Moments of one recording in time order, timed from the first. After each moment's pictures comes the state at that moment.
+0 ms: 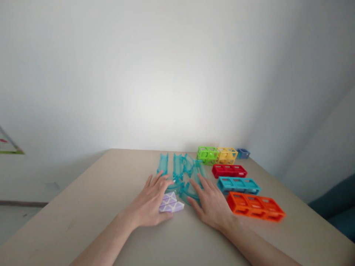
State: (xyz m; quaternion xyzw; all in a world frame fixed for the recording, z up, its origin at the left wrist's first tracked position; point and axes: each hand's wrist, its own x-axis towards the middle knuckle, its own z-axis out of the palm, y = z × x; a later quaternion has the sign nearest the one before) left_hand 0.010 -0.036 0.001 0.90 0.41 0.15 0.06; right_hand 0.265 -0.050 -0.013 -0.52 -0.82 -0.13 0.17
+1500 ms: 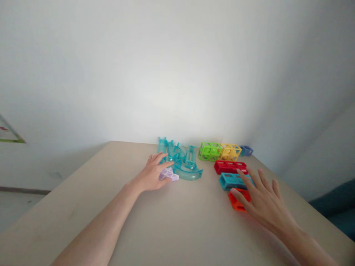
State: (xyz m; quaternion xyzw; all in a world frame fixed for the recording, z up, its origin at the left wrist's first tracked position) left_hand 0.004 0.028 -0.002 0.88 0.41 0.24 0.04; right_hand 0.378 -0.072 -0.004 -0.67 -0.69 -0.24 0.12
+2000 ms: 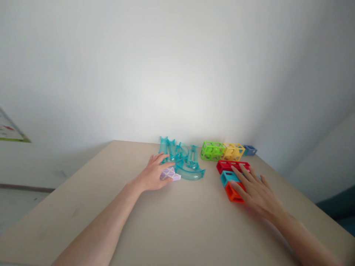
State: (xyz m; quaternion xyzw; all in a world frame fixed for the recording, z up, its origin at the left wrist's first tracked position) left_hand 0.003 0.029 -0.004 0.88 0.42 0.22 0.04; right_hand 0.389 -0.035 -0.017 -0.68 -0.71 -0.18 0.05
